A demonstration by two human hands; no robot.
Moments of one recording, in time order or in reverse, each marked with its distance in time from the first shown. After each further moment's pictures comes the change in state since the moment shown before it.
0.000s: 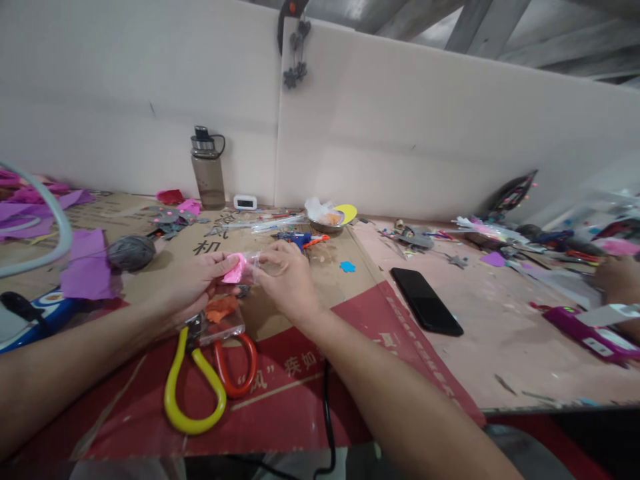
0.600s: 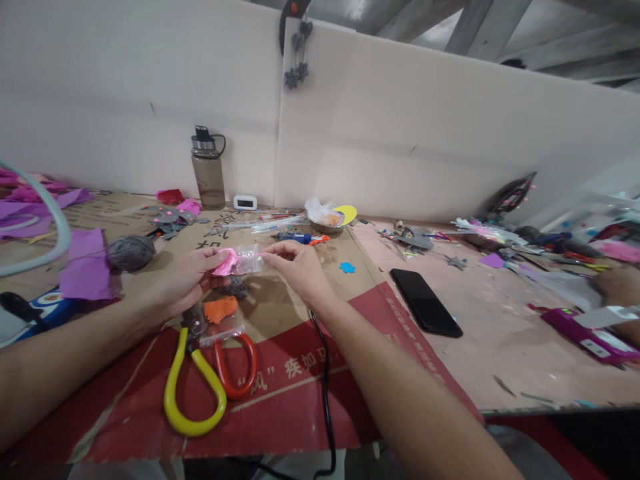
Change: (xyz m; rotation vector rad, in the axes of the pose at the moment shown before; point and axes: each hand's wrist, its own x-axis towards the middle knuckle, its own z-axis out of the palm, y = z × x) left_hand 0.013 0.000 -0.018 -0.001 0.121 0.048; right_hand 0.015 0.010 -0.014 0.384 -0.099 0.401
